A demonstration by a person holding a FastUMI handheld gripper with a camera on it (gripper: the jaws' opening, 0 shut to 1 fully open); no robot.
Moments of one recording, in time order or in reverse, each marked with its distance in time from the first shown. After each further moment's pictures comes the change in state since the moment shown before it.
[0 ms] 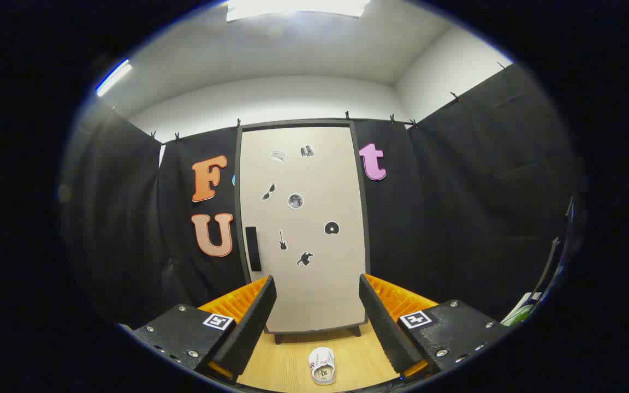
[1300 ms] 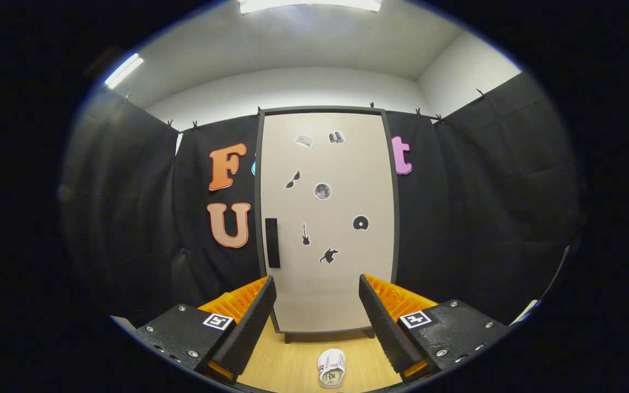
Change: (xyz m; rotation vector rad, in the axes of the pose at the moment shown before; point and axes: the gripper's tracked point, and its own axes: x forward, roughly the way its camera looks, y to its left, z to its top) arm 0.057 0.057 -0.010 -0.038 0.033 0.124
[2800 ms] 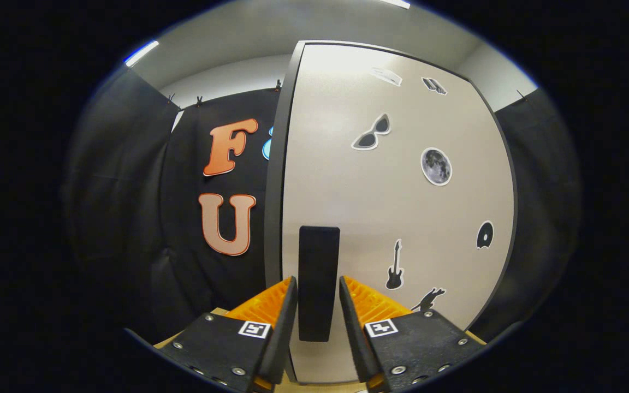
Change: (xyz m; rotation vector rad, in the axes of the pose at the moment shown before) arm 0.269 0.112 -0.034 -0.049 0.000 0.025
